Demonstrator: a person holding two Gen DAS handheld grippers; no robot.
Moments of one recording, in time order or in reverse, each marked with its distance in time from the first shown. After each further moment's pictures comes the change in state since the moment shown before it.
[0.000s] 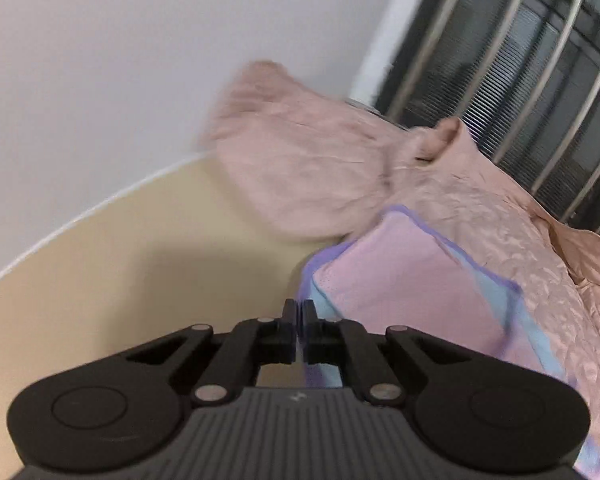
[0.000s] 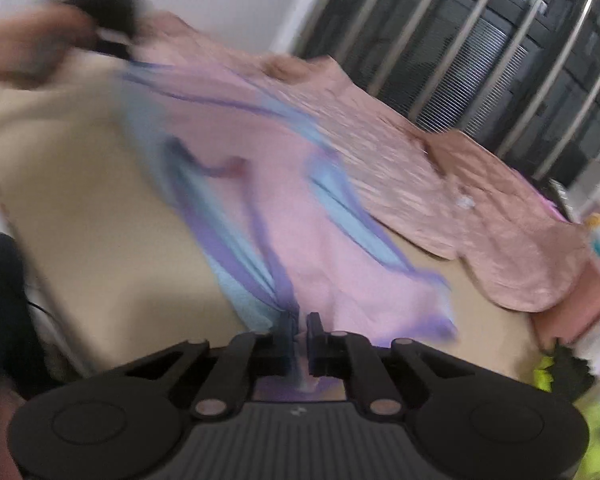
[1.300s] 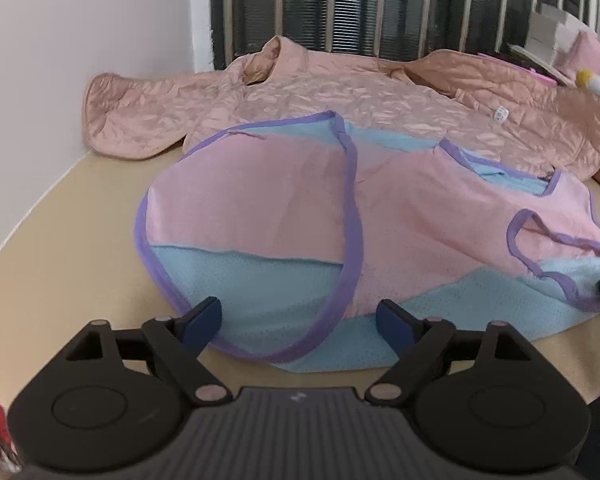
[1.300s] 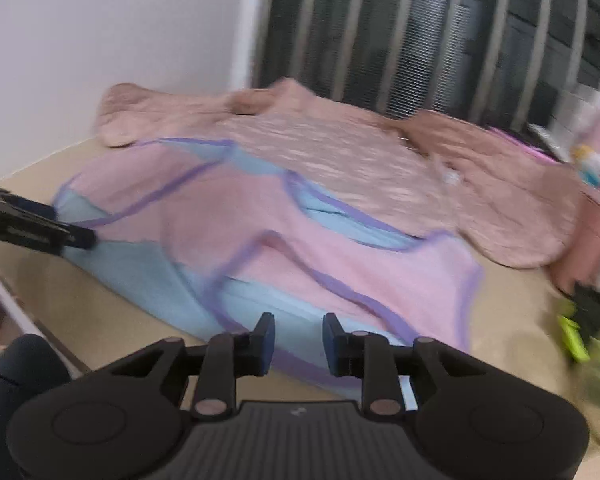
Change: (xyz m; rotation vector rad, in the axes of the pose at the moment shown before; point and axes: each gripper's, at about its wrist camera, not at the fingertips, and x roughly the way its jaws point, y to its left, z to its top) left arm -0.069 -0.059 -0.119 0.550 0.069 -0.184; right arm -0.018 0.011 0.011 0.283 -0.077 0.147
